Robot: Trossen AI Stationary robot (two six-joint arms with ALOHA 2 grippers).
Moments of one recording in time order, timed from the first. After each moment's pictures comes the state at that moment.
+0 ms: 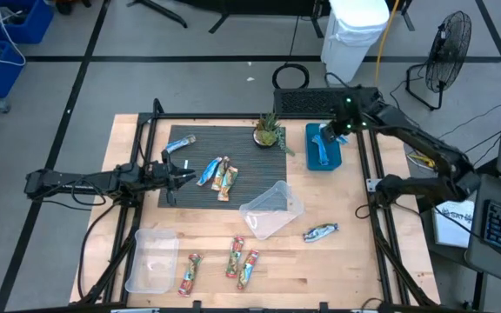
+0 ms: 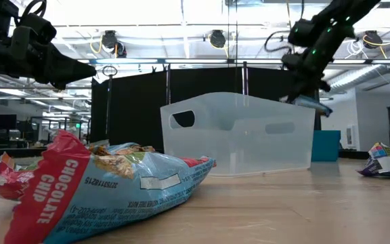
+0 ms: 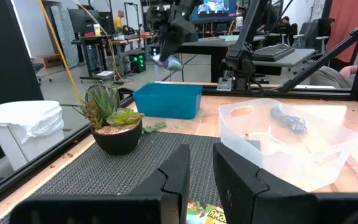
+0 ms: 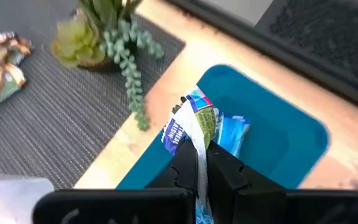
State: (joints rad) left arm 0.02 0.25 0.01 0.21 -0.18 0.02; right arm -0.92 1.18 0.91 -0.70 -0.21 0.11
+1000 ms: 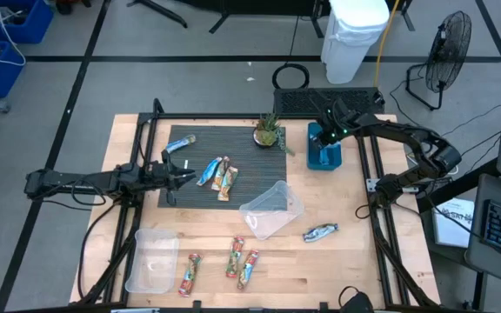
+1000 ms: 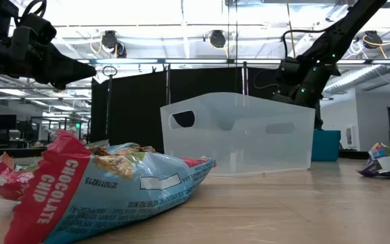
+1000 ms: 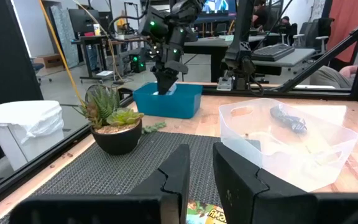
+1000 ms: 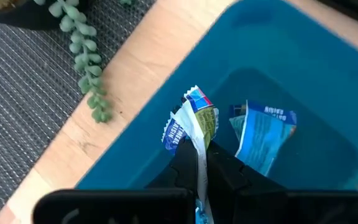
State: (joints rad) left arm 0.02 0.25 0.01 0.21 -0.18 0.02; right arm -0.91 1.44 0.75 -0.40 -0.22 0.10
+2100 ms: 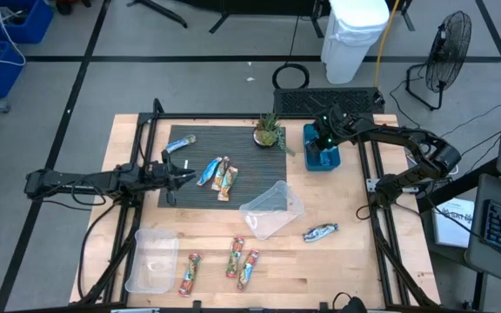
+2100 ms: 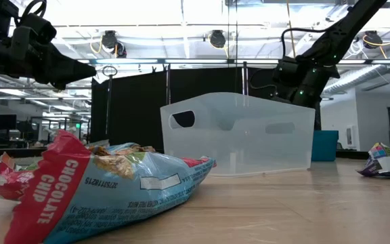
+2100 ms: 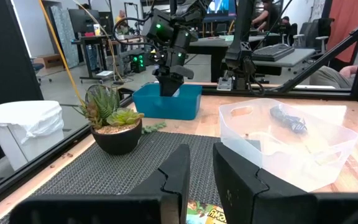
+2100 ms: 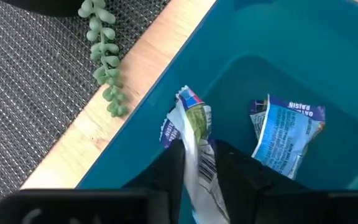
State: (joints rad) left arm 0.02 0.25 0.01 0.21 -0.18 0.02; right arm -0.83 1.44 0.72 -0.34 -0.18 0.14
